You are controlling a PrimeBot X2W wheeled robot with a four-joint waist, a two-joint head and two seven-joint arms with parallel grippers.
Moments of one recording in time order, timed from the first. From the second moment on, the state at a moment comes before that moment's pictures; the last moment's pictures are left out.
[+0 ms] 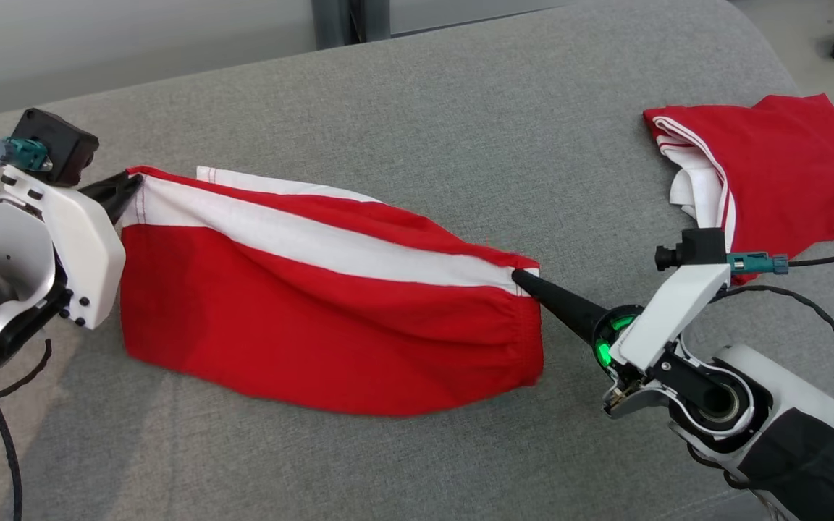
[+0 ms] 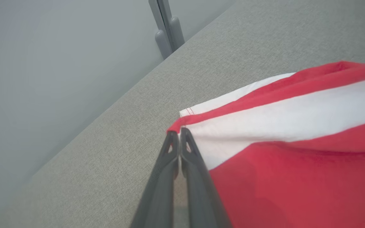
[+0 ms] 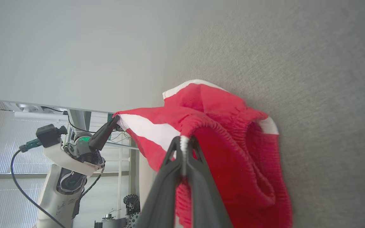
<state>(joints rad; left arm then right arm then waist) -0.88 0.80 -0.95 0.24 -0.85 0.00 0.32 -0.67 -0.46 0.97 0.25 1.87 0.13 0.10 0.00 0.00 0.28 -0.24</state>
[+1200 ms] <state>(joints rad) -1.07 0.66 -1.02 0.63 -0.72 -0.06 0.26 -0.64 -0.26 0.75 0.29 1.71 0.13 0.07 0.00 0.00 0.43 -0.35</state>
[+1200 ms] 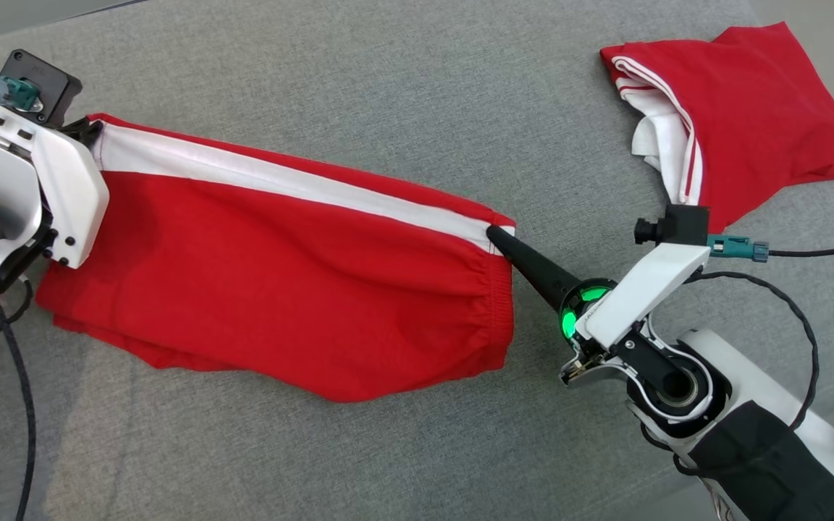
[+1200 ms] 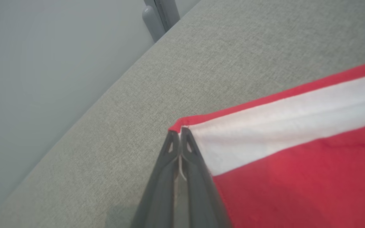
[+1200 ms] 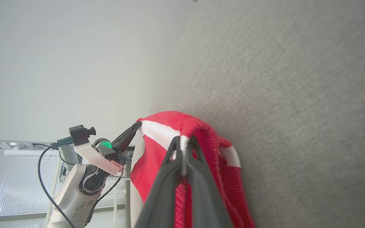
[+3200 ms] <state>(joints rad) -0.12 0.33 -0.40 -0.03 -0.37 0.32 -0.26 -0.13 -0.11 0.16 0.18 0.29 0.13 -0.26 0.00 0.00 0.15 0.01</state>
